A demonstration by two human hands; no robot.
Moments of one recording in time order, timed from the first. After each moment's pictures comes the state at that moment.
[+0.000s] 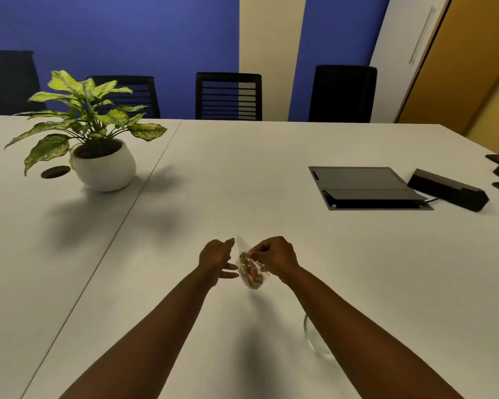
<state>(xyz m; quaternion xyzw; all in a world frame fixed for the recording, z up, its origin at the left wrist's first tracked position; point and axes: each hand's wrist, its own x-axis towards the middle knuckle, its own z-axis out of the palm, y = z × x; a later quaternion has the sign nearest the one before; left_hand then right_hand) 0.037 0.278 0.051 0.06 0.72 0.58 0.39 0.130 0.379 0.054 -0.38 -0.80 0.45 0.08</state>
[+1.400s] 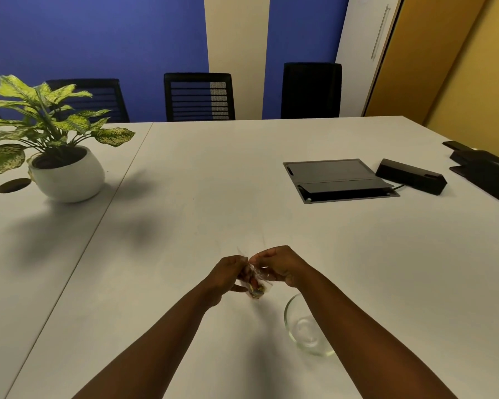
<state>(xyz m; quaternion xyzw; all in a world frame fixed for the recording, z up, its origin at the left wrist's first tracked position) 0.084 0.298 0.033 0.26 0.69 0.49 0.45 0.181 0.406 0.057 -0.42 -0.63 0.65 0.04</state>
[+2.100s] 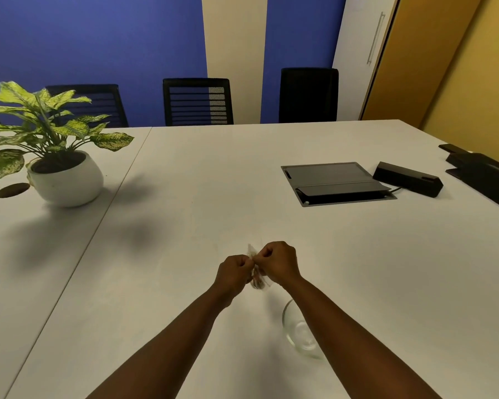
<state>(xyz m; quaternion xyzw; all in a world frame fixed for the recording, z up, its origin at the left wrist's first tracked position) 0.100 0.315 0.033 0.25 0.76 0.50 0.35 0.175 0.400 0.048 -0.43 -0.80 0.39 0.18</state>
